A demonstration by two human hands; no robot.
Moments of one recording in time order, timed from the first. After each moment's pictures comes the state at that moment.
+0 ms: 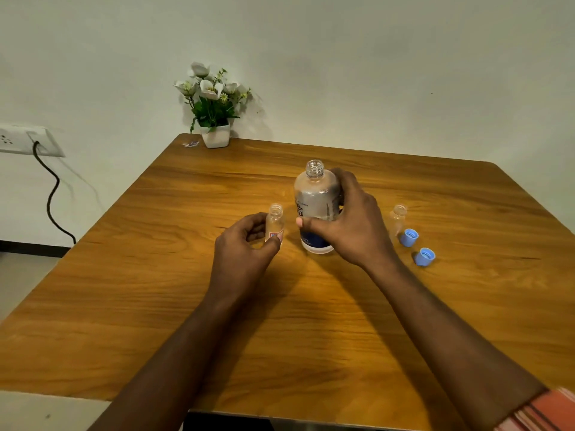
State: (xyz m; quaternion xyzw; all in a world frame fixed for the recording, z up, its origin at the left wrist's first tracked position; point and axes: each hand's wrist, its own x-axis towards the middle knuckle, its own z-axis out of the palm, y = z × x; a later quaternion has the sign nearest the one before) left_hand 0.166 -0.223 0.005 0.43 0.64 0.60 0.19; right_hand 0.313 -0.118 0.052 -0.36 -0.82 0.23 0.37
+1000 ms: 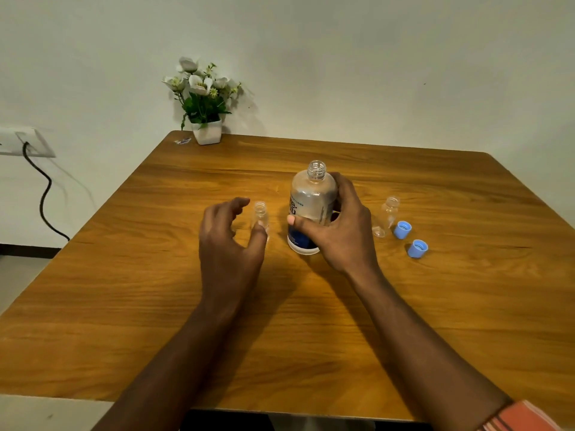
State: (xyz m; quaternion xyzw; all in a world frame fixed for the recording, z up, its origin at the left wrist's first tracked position) left_hand 0.180 -0.231 0.014 0.45 0.69 0.57 -0.01; right_hand 0.315 -0.129 0.029 -0.36 -0.76 0.30 0.46
